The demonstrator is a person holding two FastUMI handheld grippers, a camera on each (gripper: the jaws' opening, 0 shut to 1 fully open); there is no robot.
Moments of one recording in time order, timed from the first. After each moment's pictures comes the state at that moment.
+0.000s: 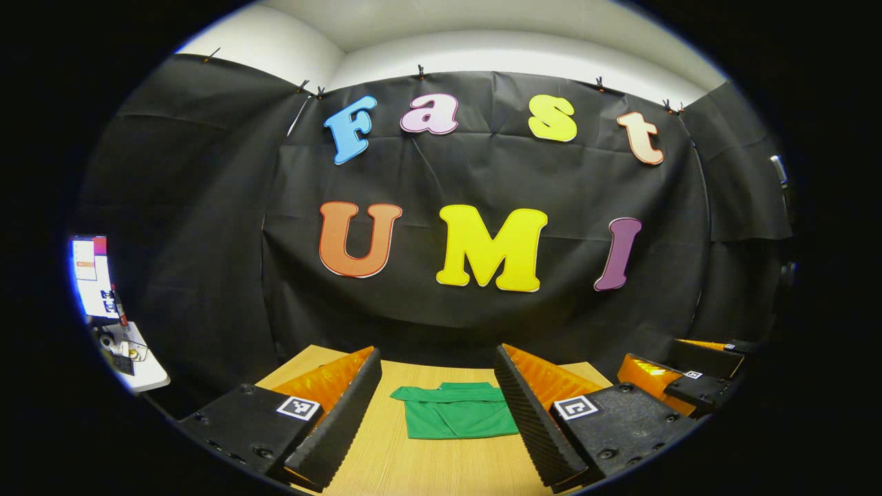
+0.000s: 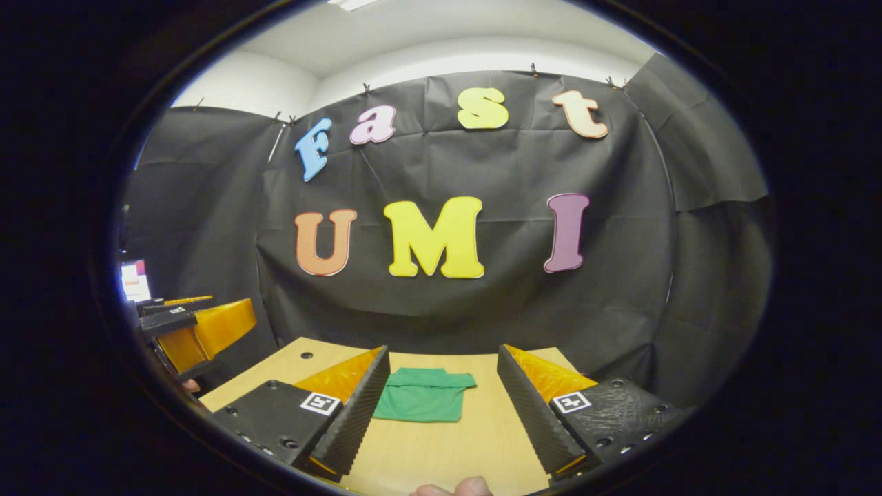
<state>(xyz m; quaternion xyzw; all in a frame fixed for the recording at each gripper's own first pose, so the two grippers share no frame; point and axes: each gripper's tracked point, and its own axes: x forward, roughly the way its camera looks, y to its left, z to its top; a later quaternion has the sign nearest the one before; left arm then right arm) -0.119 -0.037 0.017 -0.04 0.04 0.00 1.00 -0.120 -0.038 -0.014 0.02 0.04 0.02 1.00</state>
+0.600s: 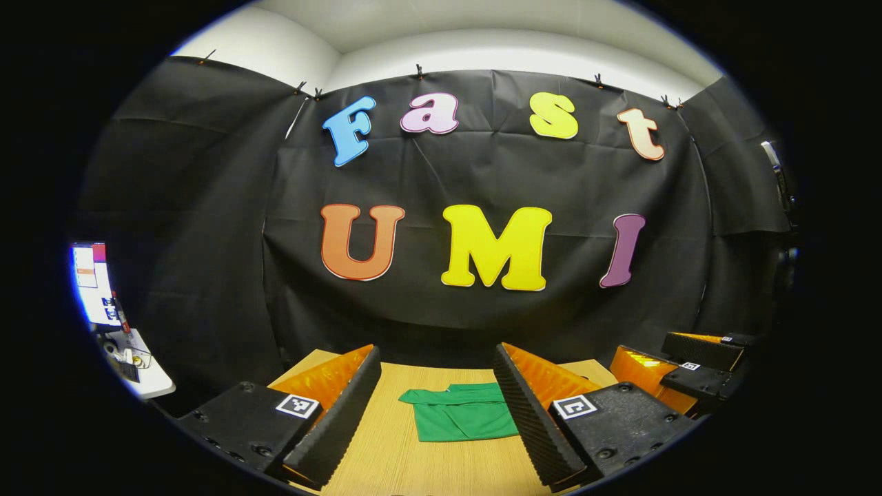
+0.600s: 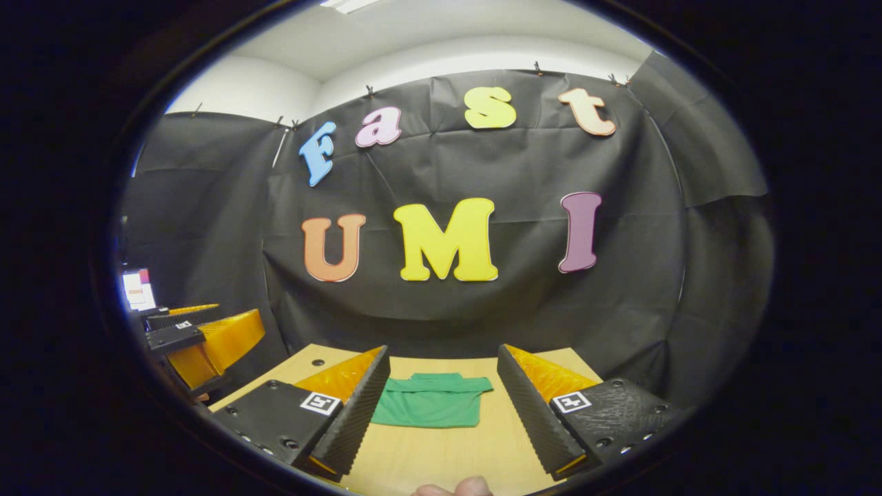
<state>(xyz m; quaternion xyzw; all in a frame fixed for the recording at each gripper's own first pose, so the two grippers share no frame) -0.110 -0.018 0.018 -0.03 0.03 0.00 1.00 -0.107 -0.013 -0.006 0.03 0.03 0.03 1.00</state>
